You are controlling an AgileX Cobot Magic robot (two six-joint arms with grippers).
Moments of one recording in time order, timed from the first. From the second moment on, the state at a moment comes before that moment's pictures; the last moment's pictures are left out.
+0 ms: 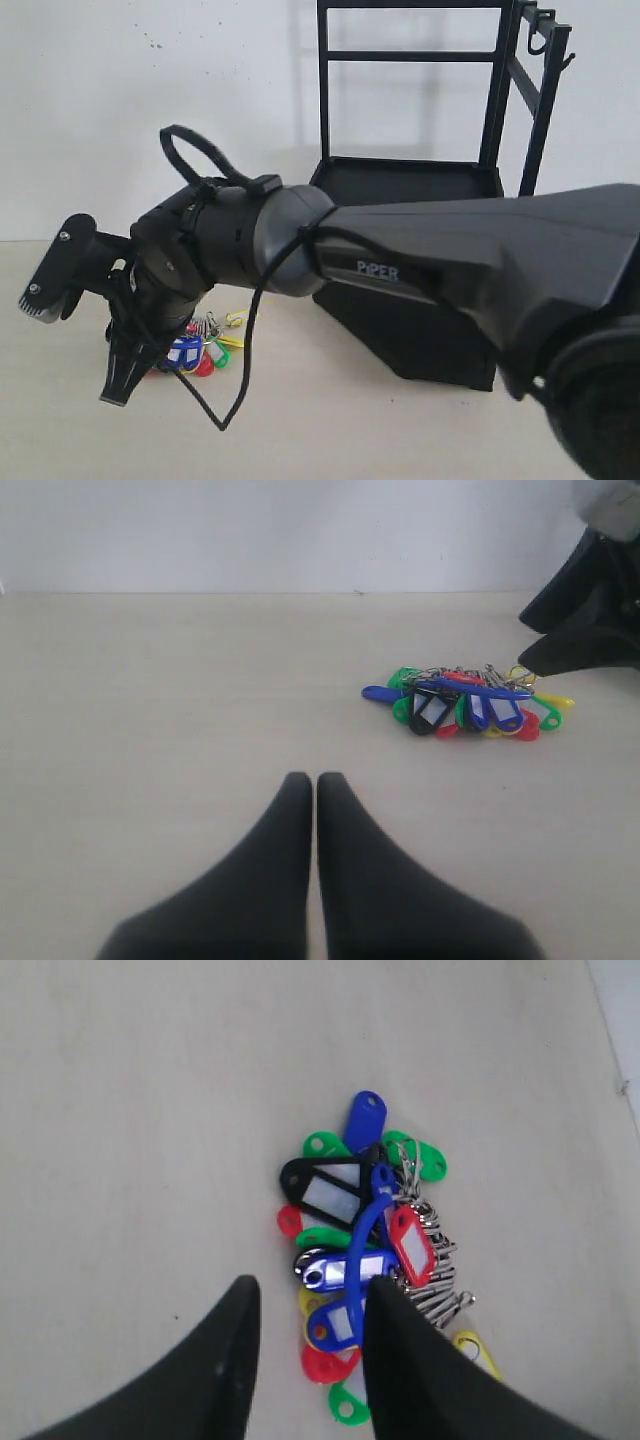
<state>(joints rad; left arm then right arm) 0.05 0.00 0.00 -0.07 0.33 0.09 0.81 2.26 -1.91 -0.16 0.58 -0.45</state>
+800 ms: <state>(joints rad) 0.05 0.00 0.00 -0.07 0.33 0.09 0.75 2.44 -2.03 -0.27 0.54 -0.35</state>
